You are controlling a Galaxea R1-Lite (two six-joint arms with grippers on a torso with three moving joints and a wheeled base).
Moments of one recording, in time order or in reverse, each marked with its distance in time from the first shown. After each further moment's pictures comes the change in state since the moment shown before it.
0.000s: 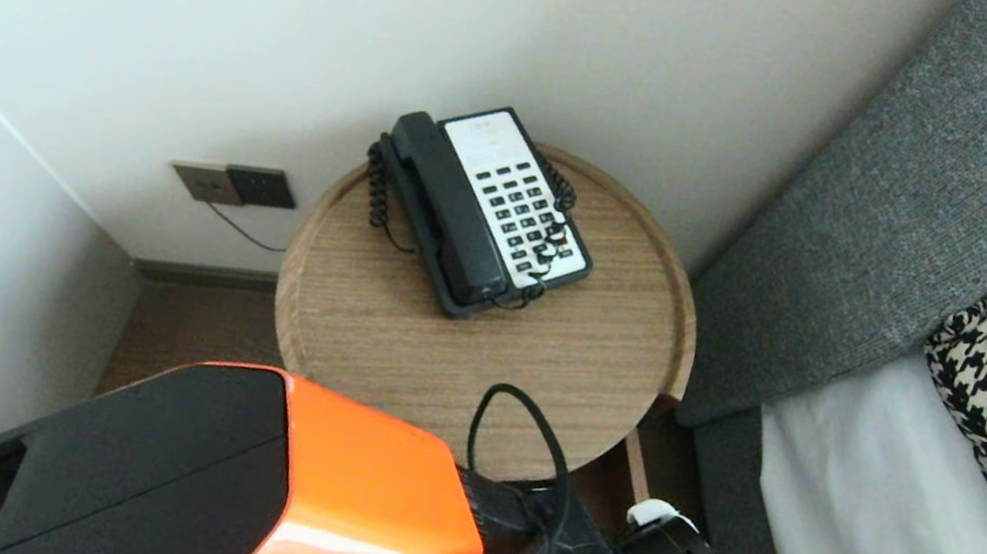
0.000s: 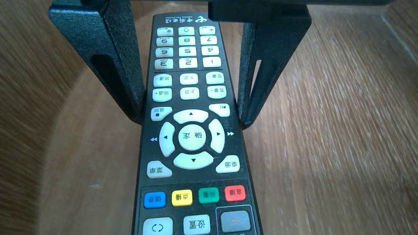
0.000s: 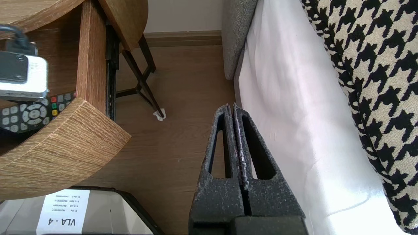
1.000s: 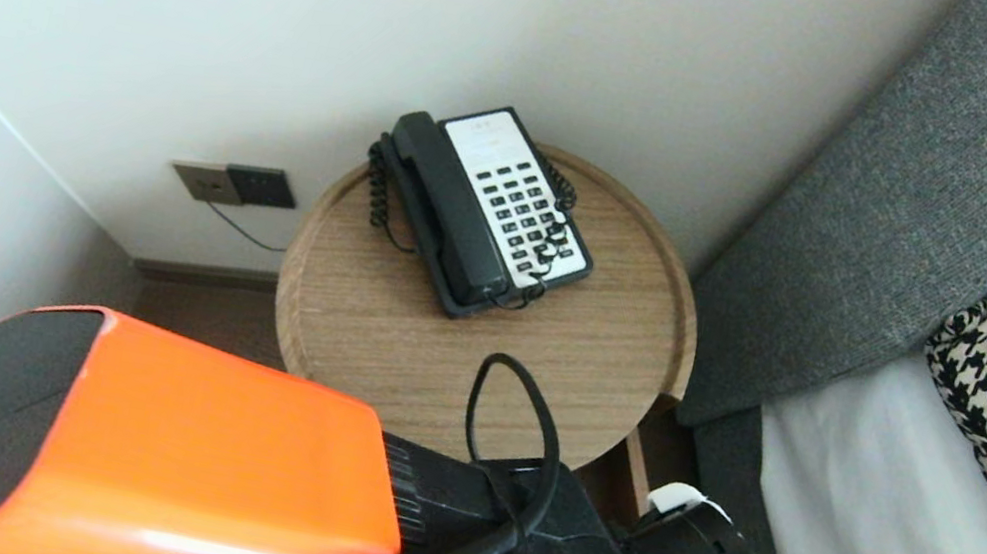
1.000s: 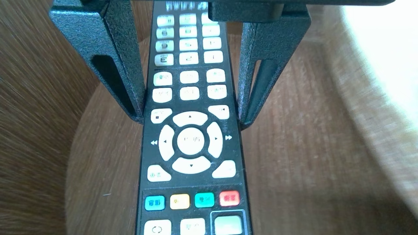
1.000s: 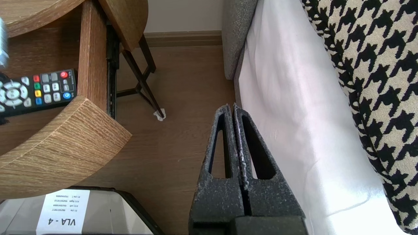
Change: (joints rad) left arm -0.034 -0.107 0.015 0.014 0.030 -0.009; right arm 0.000 0.000 0.000 0.000 0.000 0.000
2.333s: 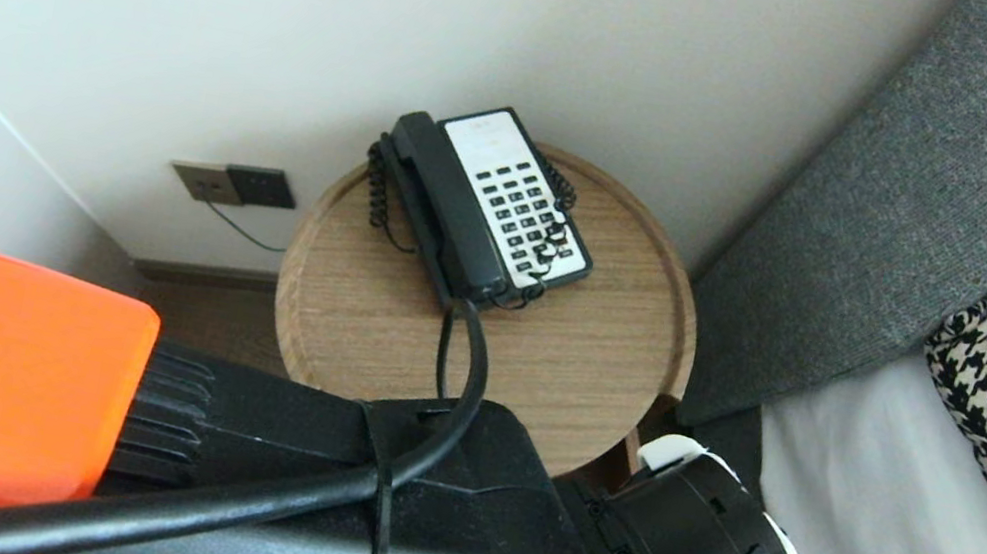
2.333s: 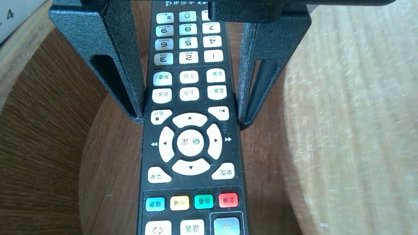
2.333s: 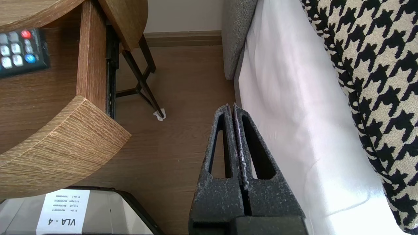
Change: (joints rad) left arm -0.012 -0.151 0.061 0.000 0.002 -0.006; right arm 0.000 0.000 0.000 0.000 0.000 0.000
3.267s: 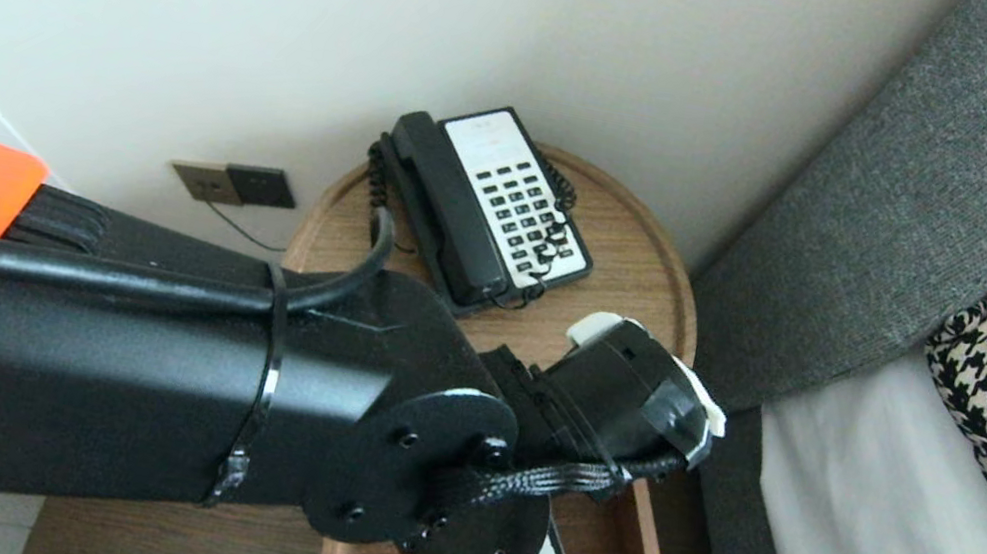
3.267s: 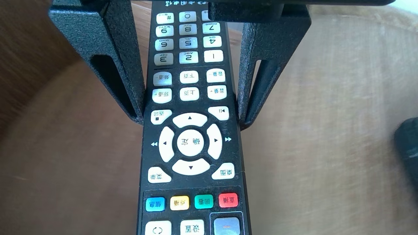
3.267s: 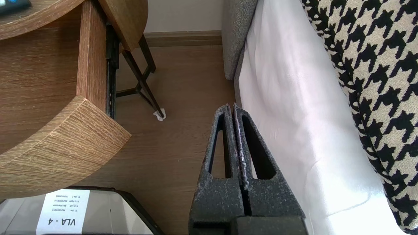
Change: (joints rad) left arm 0.124 -0.058 -0.013 -0.012 0.055 -0.038; right arm 0.000 0.000 0.000 0.000 0.000 0.000
